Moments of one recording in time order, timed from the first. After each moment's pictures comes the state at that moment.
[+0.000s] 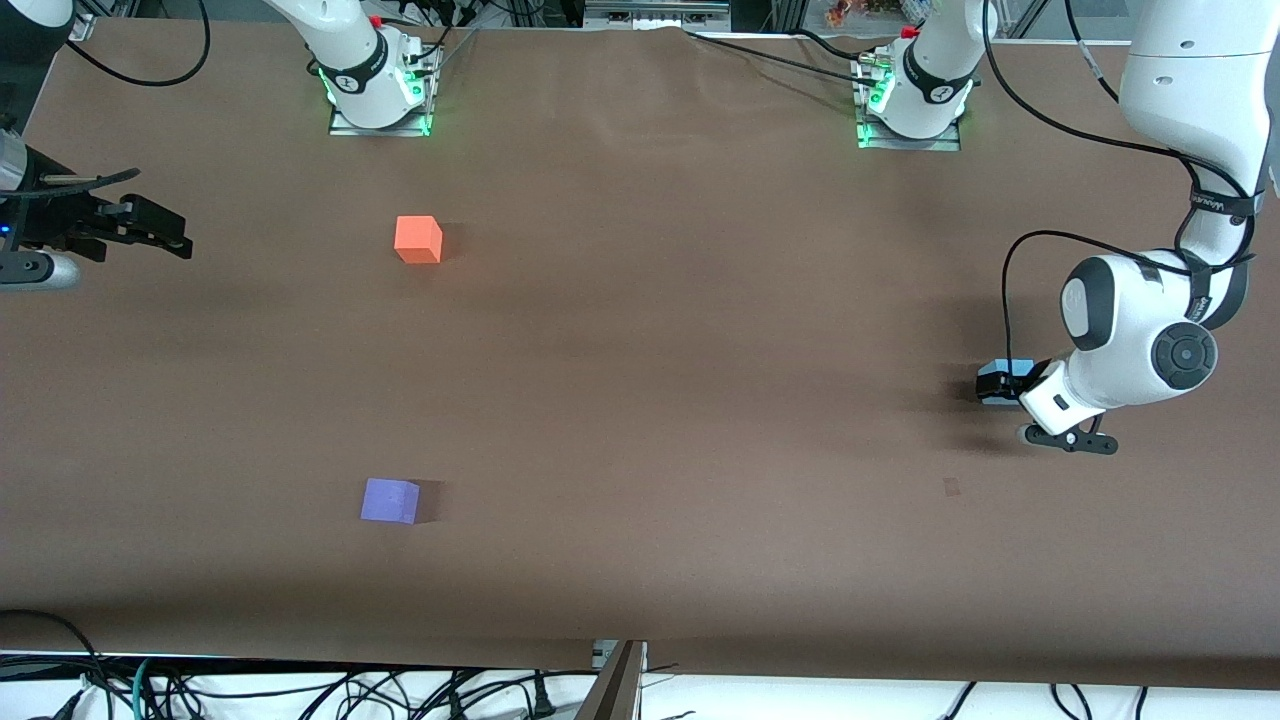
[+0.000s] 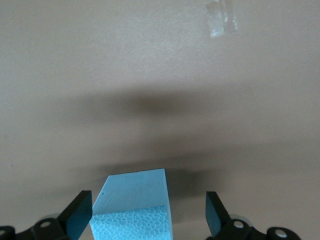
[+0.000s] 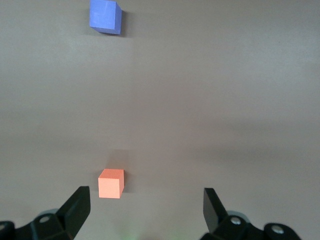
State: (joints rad) left arm 0.08 0.53 0.03 -1.87 0.00 2.26 0.24; right arm 0.10 0.06 -0.11 -1.57 0.00 1.54 -0.06
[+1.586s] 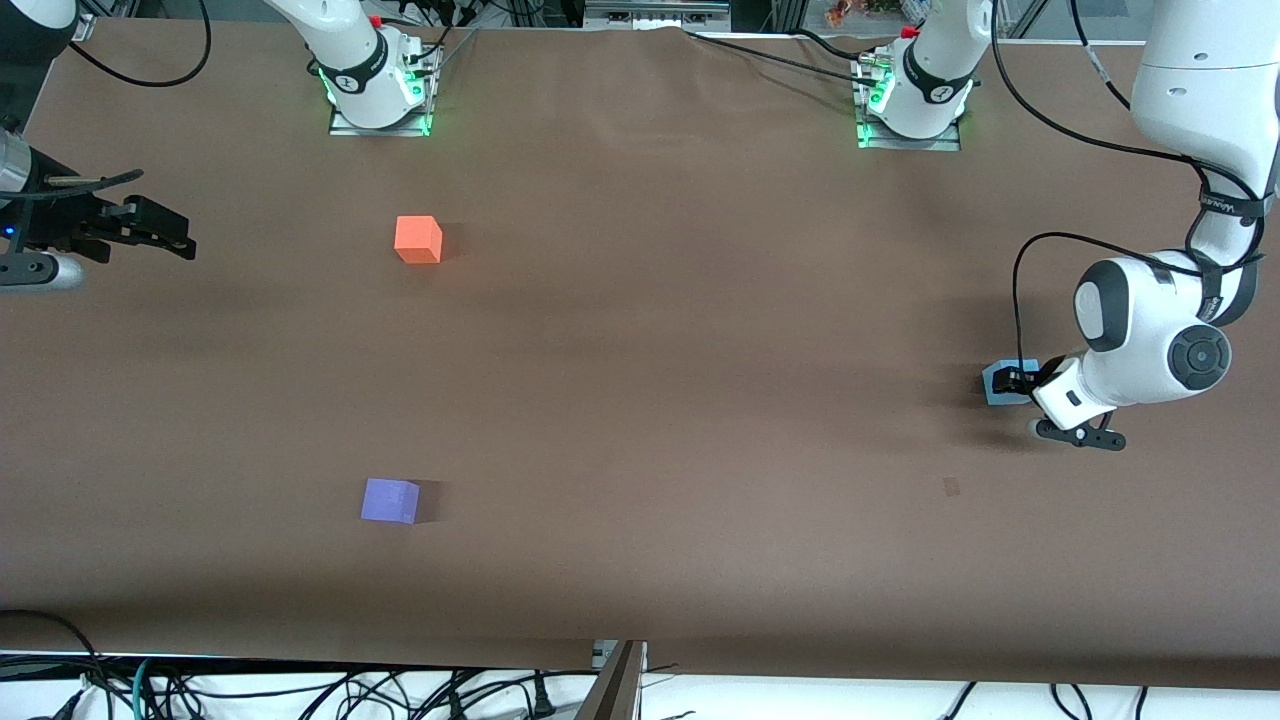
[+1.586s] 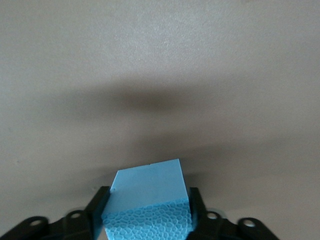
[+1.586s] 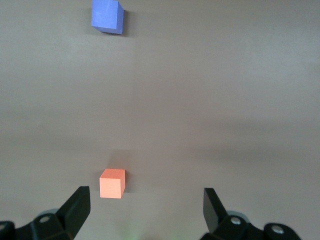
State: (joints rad) left arm 0.12 0.55 0.03 -1.88 0.00 2.27 0.33; right arm 0.11 0.07 -0.11 -1.57 0.01 1.54 -0.06
